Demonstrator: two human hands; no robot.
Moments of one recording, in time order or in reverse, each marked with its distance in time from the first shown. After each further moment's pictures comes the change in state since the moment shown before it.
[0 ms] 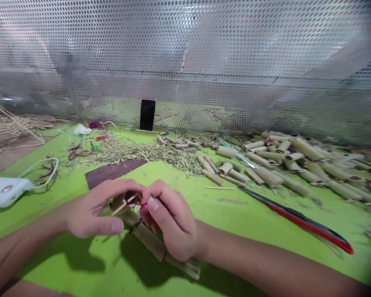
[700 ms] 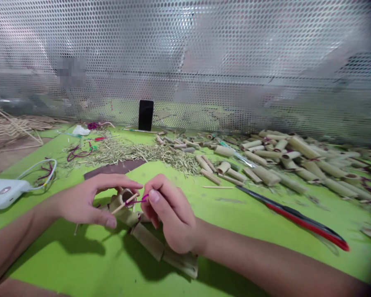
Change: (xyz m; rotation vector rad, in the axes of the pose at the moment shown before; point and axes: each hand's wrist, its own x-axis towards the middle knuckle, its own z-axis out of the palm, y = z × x) left_hand -0.005 -0.016 -0.026 0.133 -0.066 -0.125; right_hand 0.000 -0.003 -0.001 0.065 0.064 0.123
